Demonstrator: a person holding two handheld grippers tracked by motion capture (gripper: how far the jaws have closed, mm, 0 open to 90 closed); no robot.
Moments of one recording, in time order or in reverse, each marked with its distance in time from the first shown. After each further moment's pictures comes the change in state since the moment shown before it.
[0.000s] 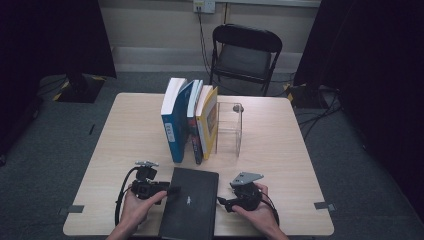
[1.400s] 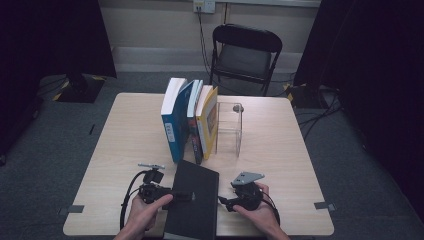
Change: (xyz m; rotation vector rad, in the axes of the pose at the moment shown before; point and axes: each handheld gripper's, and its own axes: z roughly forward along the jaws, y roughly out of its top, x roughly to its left) left arm -0.025 0.000 0.003 0.014 -0.254 -0.057; right arm -0.002 0.000 -0.001 -0.002 -0.007 -0.003
